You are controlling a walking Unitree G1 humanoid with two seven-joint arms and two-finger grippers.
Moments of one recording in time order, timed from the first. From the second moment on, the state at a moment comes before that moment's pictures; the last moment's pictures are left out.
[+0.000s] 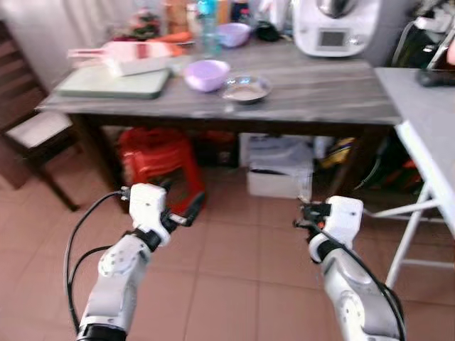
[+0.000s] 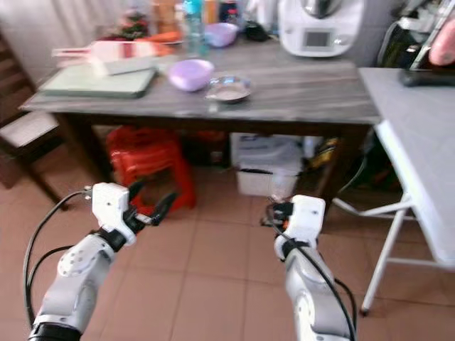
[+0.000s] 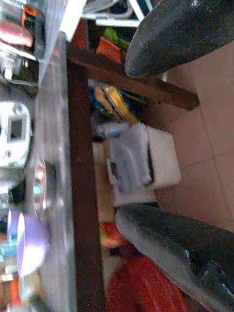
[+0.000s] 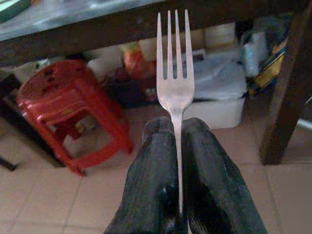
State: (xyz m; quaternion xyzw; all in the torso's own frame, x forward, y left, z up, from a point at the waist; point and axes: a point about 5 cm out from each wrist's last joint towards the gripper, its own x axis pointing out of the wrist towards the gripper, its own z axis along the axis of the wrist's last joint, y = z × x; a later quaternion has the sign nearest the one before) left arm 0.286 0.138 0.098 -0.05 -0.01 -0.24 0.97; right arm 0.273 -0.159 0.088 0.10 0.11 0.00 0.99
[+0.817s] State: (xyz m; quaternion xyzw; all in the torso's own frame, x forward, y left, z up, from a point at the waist) left arm 0.285 0.132 0.099 -0.05 -0.01 -0.26 0.96; right arm 0.272 -0.163 0.086 0.10 0.11 0.00 0.99
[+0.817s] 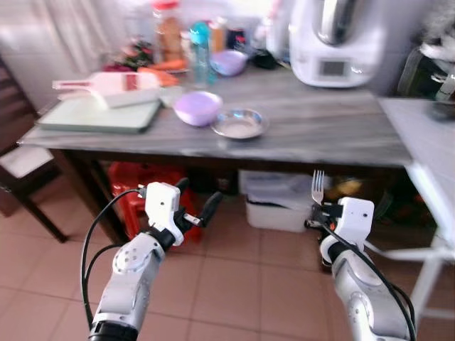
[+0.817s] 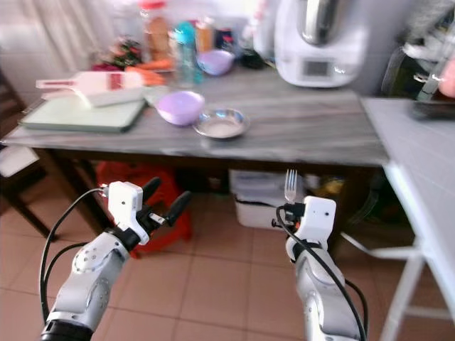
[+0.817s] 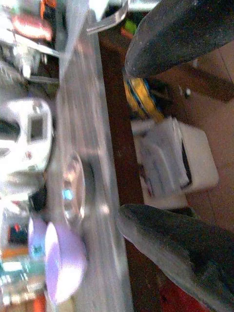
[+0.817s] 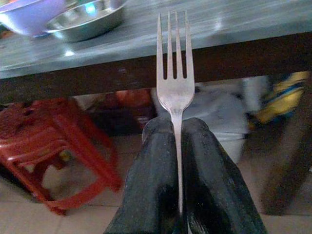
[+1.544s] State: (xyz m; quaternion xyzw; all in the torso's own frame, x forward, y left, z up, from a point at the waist) left arm 0.287 0.139 0.098 -0.05 -0.01 -0.25 0.97; right arm 0.277 -0.151 0.090 0.10 0.10 0.02 0.99
